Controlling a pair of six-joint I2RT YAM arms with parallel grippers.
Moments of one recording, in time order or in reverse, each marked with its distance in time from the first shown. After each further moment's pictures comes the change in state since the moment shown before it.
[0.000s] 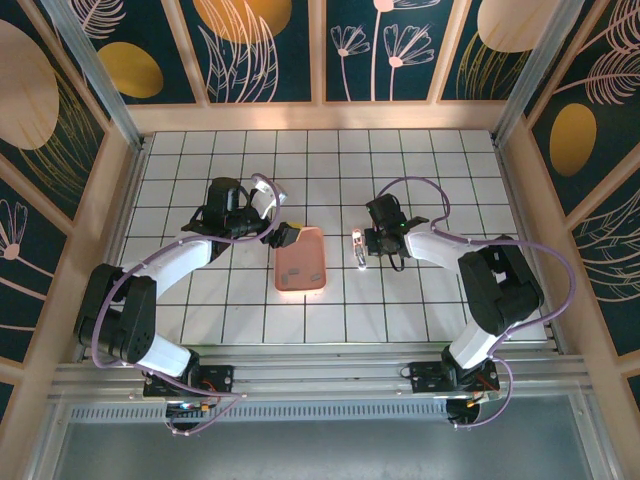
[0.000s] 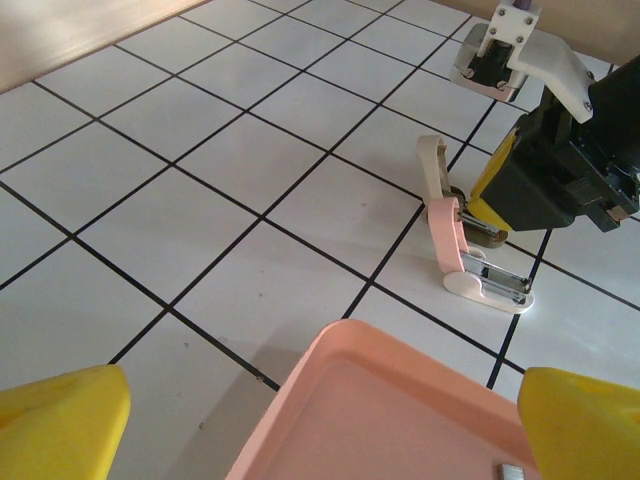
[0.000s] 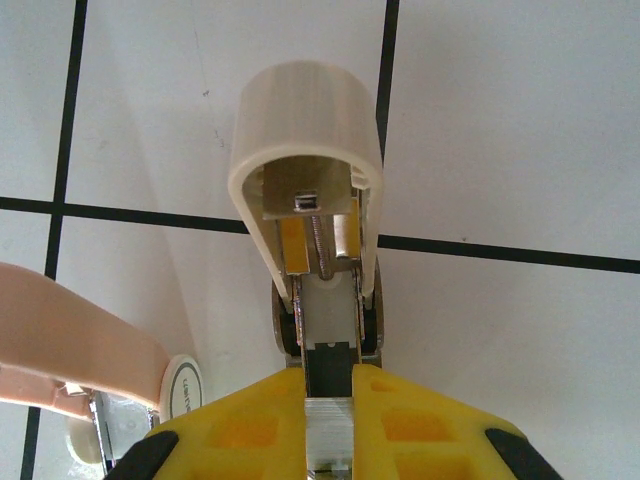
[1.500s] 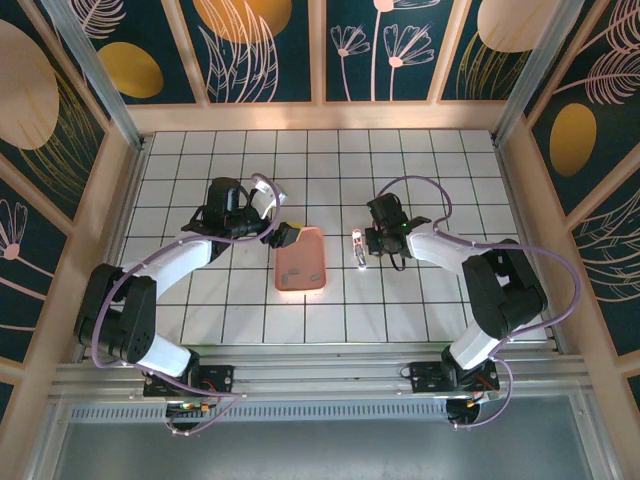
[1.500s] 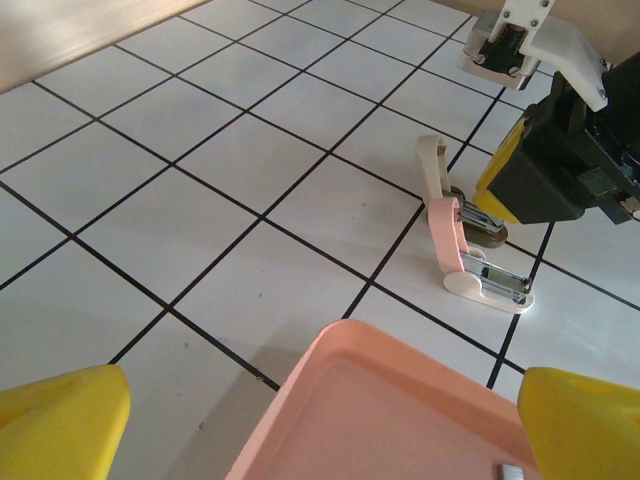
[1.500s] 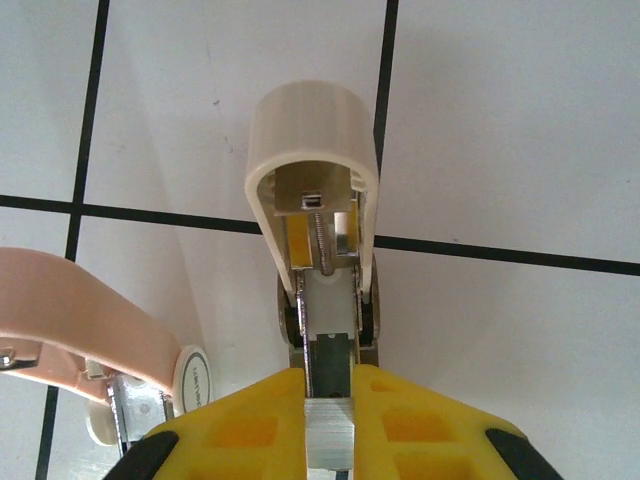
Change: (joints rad) left arm 0.000 0.000 0.000 0.000 0.000 0.000; right arm 0.002 -0.028 0.000 -0.013 -0.001 -0.009
